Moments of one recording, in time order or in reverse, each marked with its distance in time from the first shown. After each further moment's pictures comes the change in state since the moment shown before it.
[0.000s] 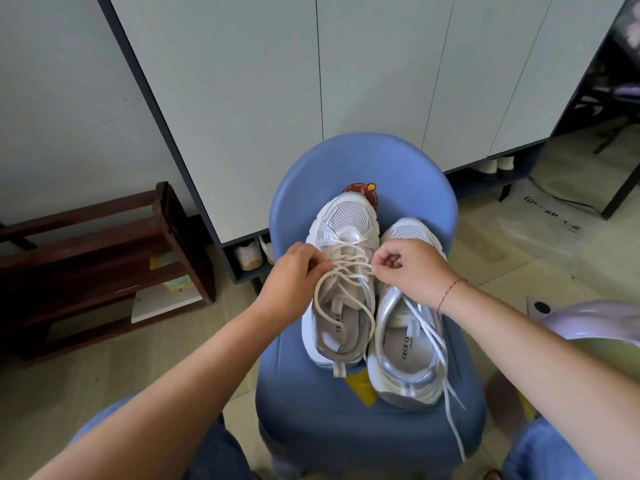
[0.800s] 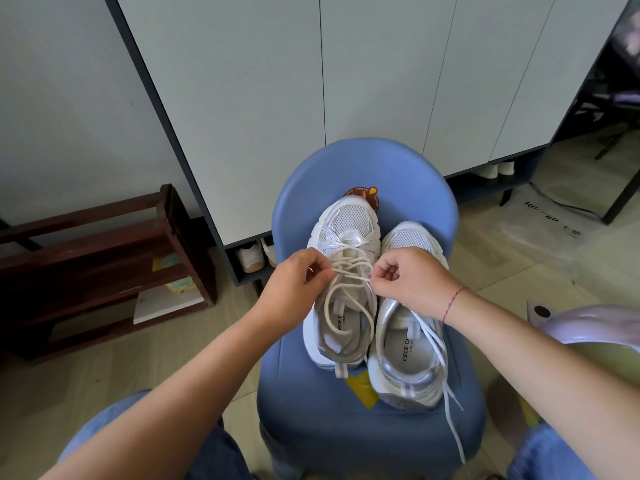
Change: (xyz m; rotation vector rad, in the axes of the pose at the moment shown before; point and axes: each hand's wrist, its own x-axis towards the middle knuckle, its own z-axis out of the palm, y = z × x) left_hand -0.013 0.004 -0.005 -0.109 0.004 0.017; right_hand -0.010 -0.009 0.000 -0.049 -0.036 -0.020
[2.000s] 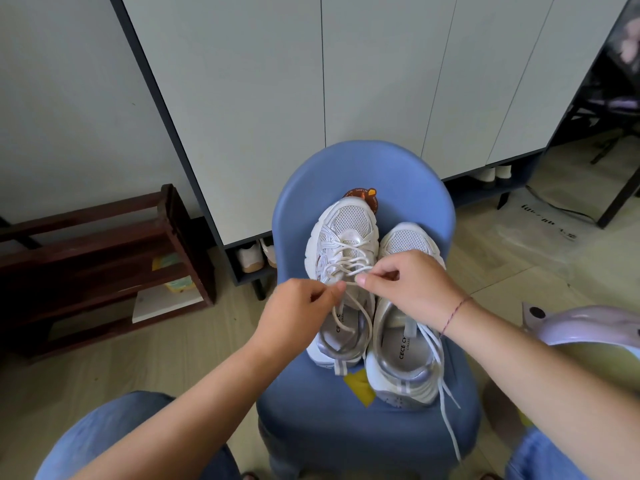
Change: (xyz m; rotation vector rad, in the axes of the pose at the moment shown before) left_hand -0.033 0.013 0.007 0.010 -0.006 -0.118; right_hand -0.019 -0.018 -0.001 -0.028 0.054 -0.008
